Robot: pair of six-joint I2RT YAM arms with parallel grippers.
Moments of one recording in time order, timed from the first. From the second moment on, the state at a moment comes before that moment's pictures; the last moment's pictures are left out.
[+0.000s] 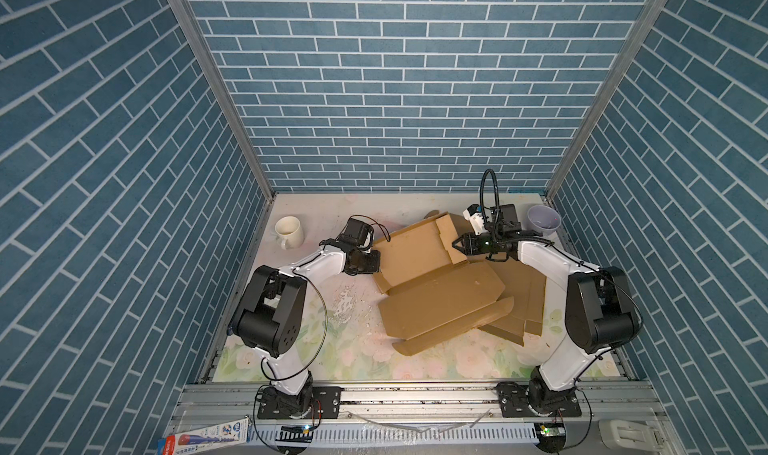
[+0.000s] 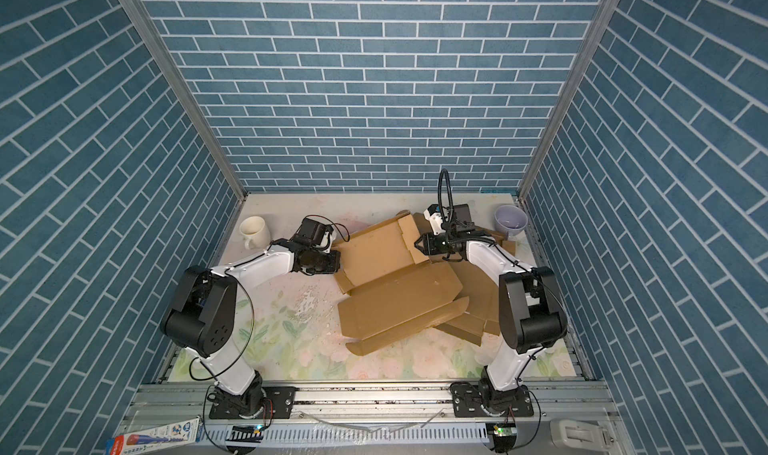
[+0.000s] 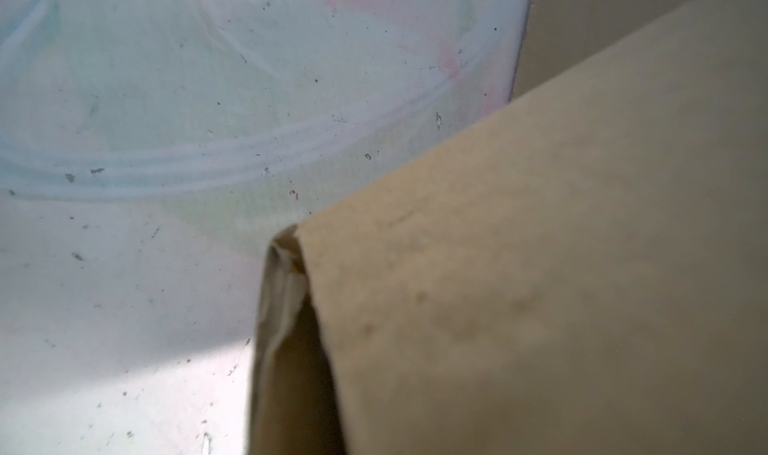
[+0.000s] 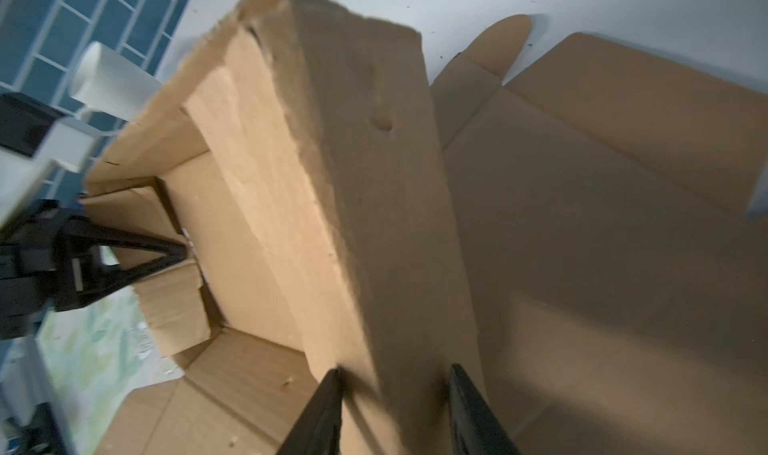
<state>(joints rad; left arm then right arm) -0.37 1.73 1.10 -0.43 0.20 -0.33 0.30 1.71 1.16 -0.31 -0.45 0.06</state>
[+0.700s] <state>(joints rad) -0.38 1.75 1.13 -0.46 0.16 -0.39 0.62 1.88 1.25 -0.17 0.53 -0.08</state>
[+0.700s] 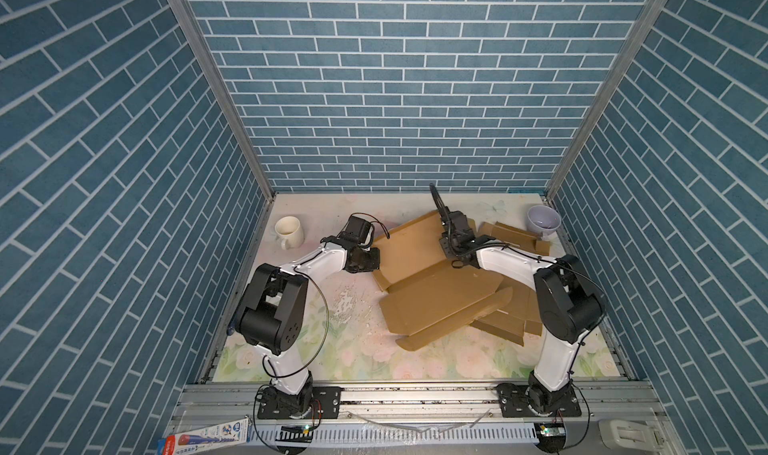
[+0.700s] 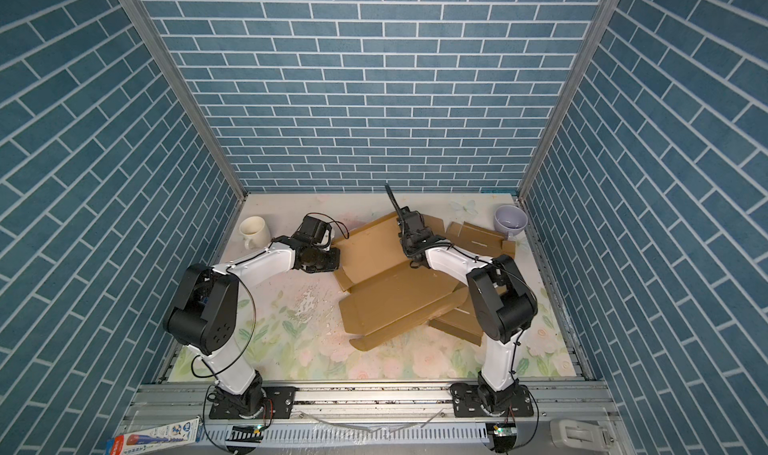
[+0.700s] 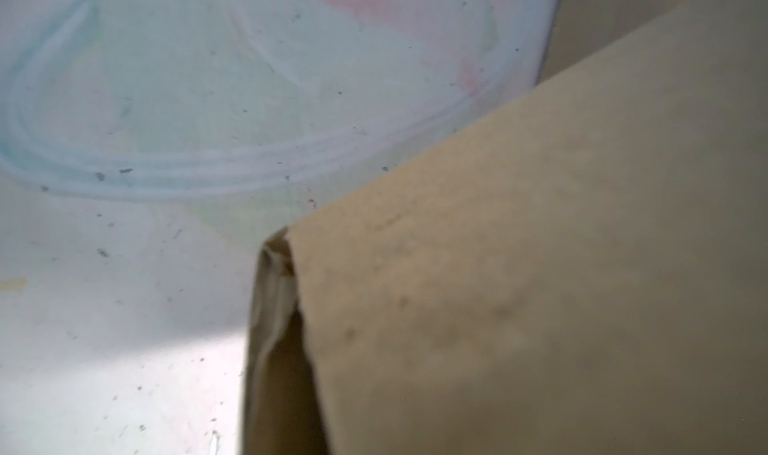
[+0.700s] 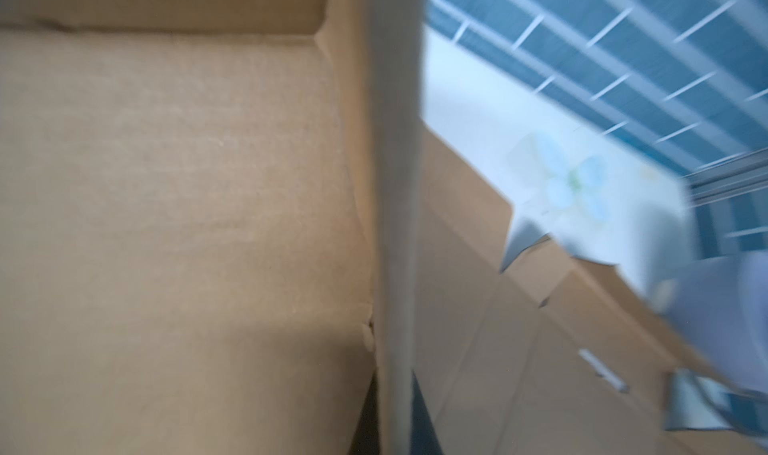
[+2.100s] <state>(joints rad) -0.47 2.10 1.48 -0.81 -0.36 -0.69 0.81 2.16 1.58 -0.51 0.86 0.05</state>
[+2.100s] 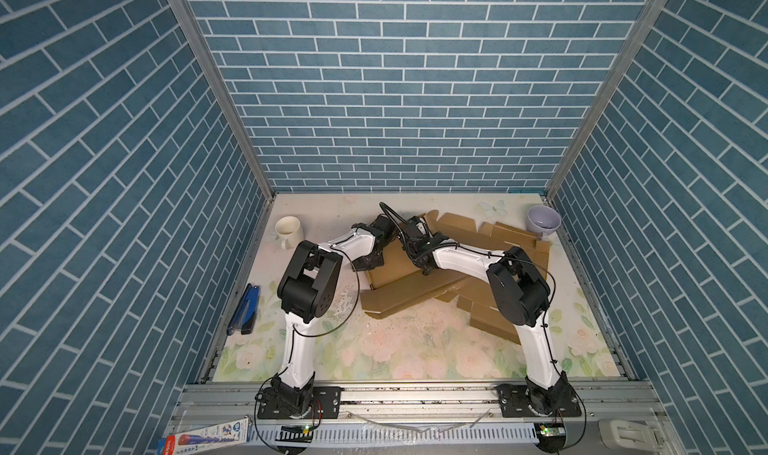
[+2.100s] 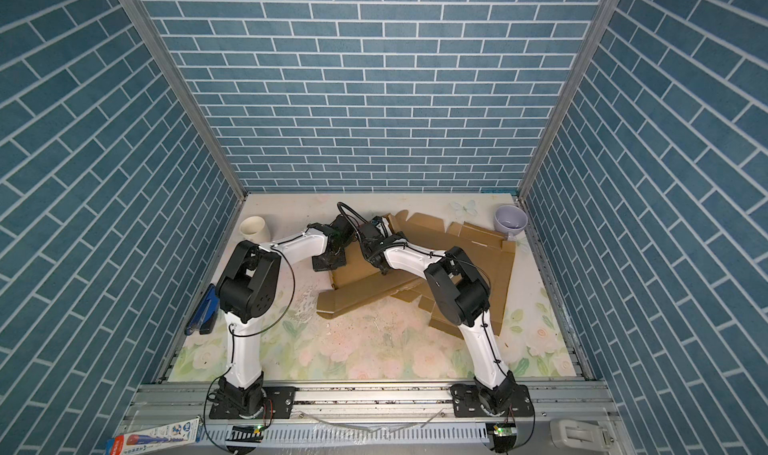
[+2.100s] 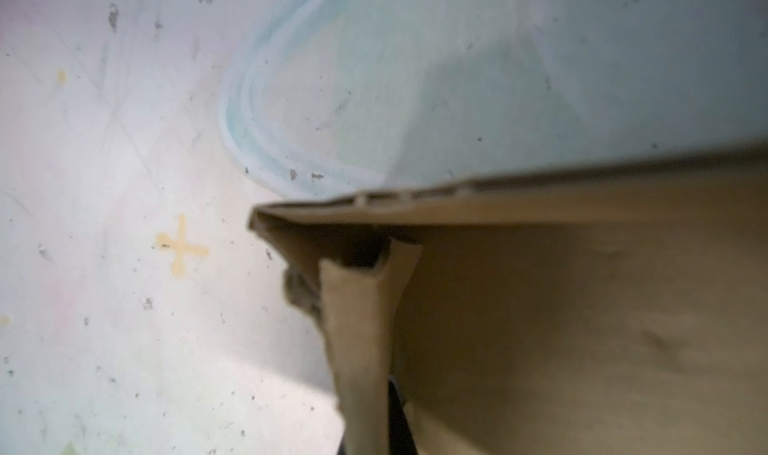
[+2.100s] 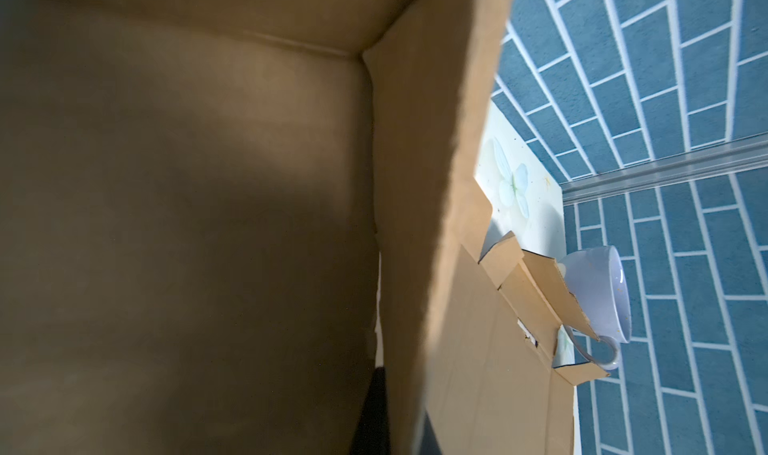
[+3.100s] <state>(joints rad) -0.47 1.71 1.15 -0.86 0.00 -0.62 0.74 2.15 1.71 -0.77 0.29 -0.49</state>
